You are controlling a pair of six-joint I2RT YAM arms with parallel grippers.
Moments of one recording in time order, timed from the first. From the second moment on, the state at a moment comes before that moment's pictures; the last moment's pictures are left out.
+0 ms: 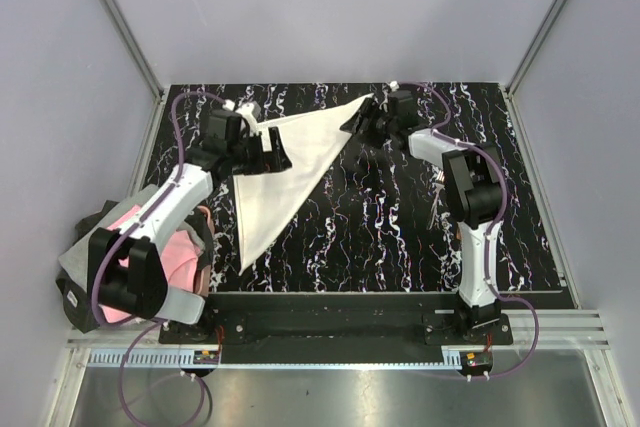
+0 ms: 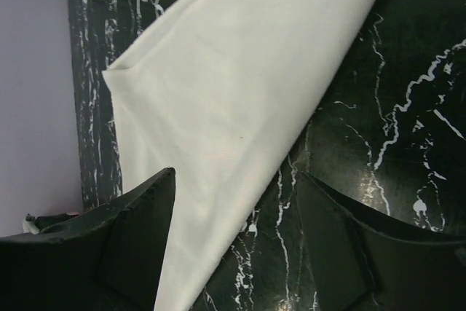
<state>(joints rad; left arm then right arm) -0.28 1.42 1.11 -0.41 0.26 -0.36 0.30 2.16 1.51 0.12 -0.38 0.77</state>
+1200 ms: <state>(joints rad) -0.49 1.30 0.59 -0.11 0.28 -0.71 0.28 2.44 1.74 0.08 -0.39 0.94</state>
